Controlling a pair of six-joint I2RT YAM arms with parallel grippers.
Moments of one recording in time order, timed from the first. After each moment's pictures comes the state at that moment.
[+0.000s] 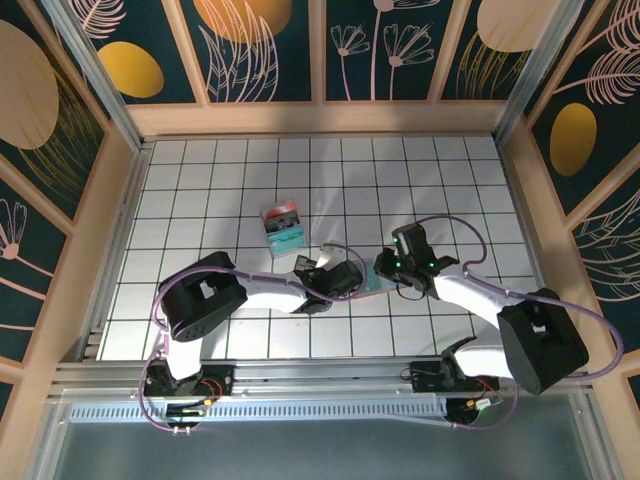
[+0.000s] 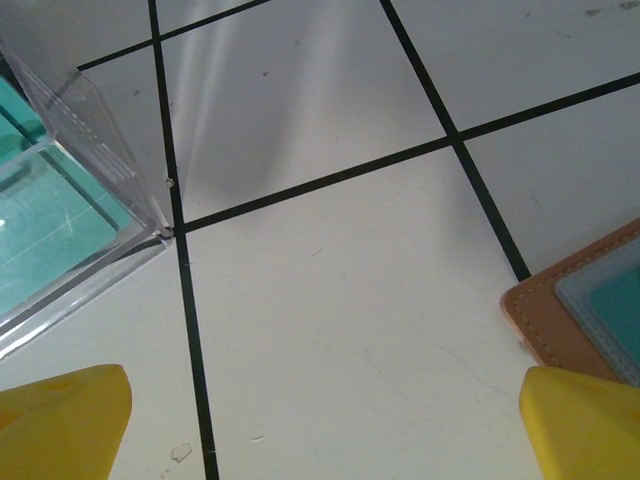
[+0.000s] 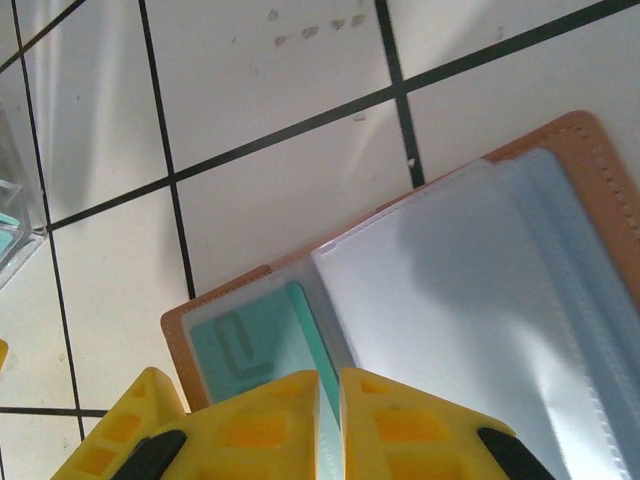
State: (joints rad) left arm -1.11 1.90 0.98 -0.08 -0.68 -0.60; right arm 0.49 1.28 0.53 -0.16 -0.10 0.79
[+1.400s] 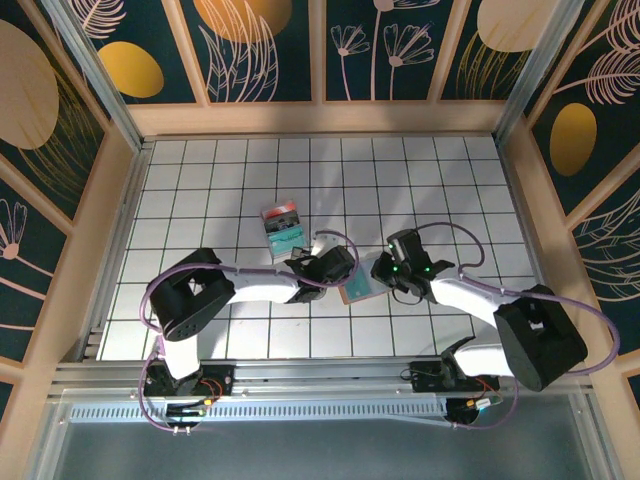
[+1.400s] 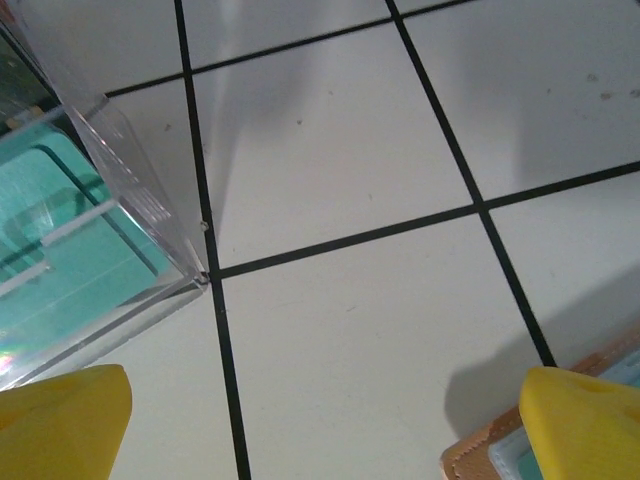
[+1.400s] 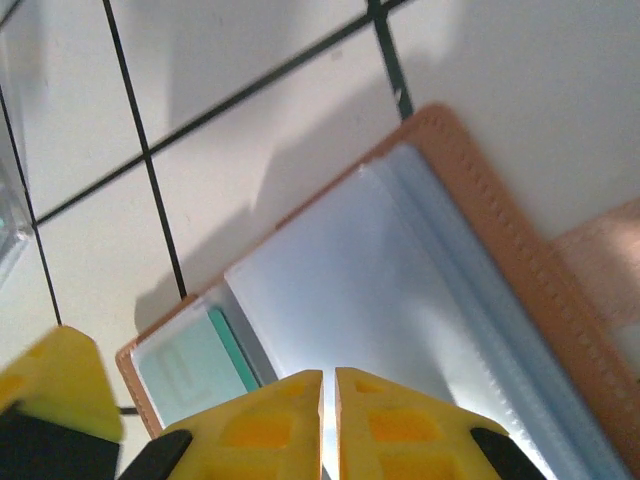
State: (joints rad) left arm -1.03 1.86 0.99 -0.09 -0.60 -0.60; right arm 0.53 1.30 0.51 -0.14 -0.09 0.91
